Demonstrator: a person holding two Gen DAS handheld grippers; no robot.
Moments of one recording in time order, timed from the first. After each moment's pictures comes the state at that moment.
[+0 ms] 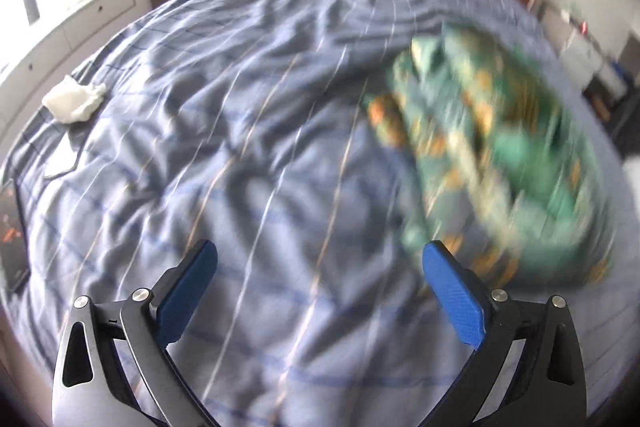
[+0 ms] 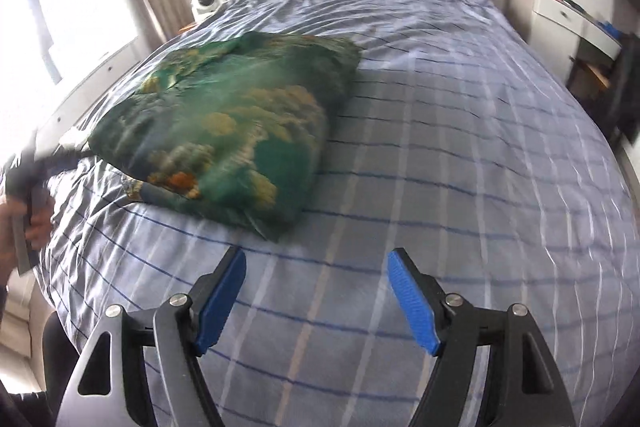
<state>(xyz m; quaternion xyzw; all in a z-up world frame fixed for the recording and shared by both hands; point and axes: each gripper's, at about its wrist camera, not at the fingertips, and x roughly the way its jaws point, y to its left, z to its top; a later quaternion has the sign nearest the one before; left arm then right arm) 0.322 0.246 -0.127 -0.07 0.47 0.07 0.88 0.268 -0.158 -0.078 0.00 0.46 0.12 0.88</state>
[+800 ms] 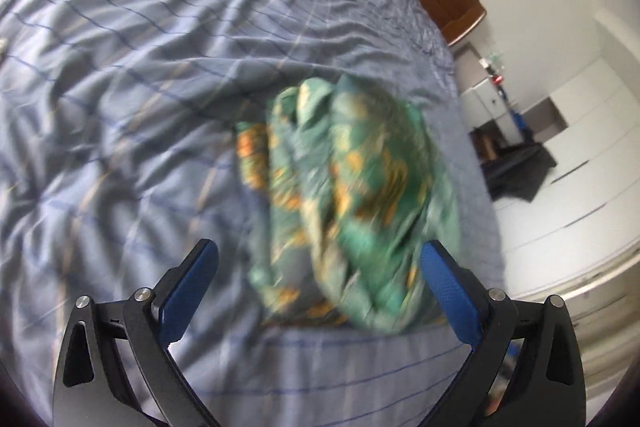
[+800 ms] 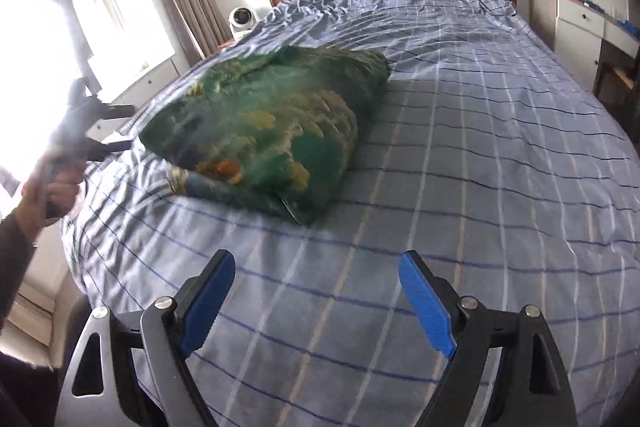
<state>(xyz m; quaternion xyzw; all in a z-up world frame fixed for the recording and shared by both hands) 0.384 0.258 -0.088 -0.30 0.47 -0.13 0.82 0.241 -0.166 -0.076 0.03 0.43 0.20 0.88</state>
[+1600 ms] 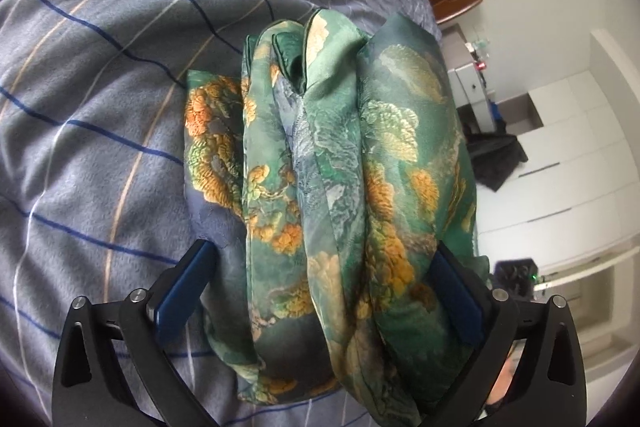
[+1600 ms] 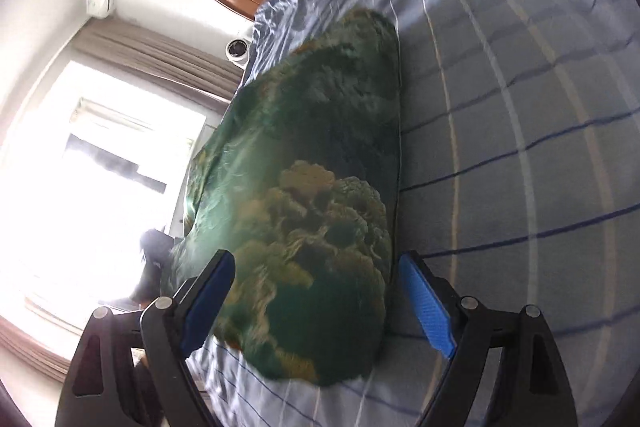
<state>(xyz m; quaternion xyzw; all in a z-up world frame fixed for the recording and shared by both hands) 0.444 0.237 -0.175 -0.35 0.51 -0.20 0.76 0.420 -0.175 -0.164 0.34 0.49 0.27 0.75</state>
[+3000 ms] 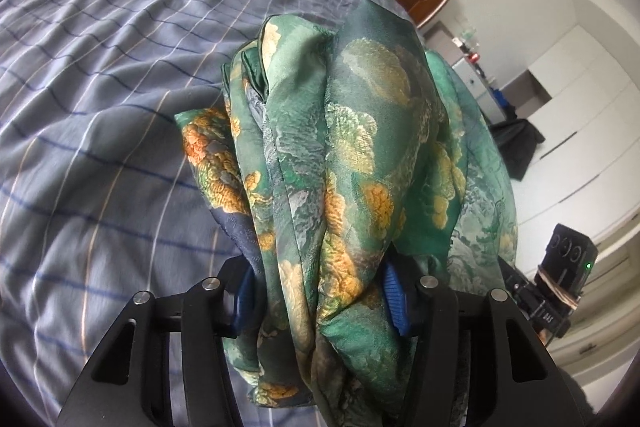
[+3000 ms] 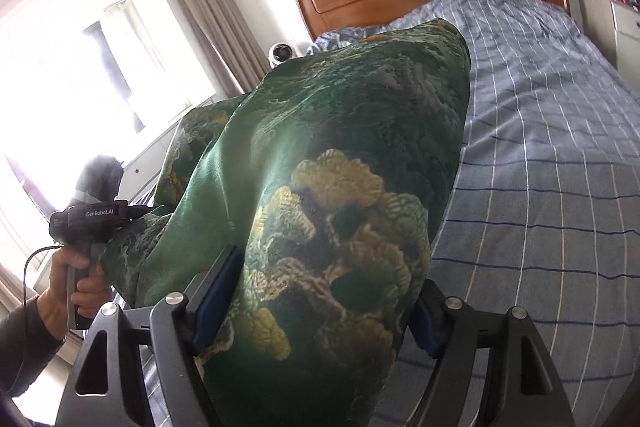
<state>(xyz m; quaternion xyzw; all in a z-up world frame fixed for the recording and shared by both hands) 0.501 0.183 -0.120 -0.24 0.46 -0.18 0.83 0.479 -0.116 -0.096 0.09 0.37 0.30 0.88</state>
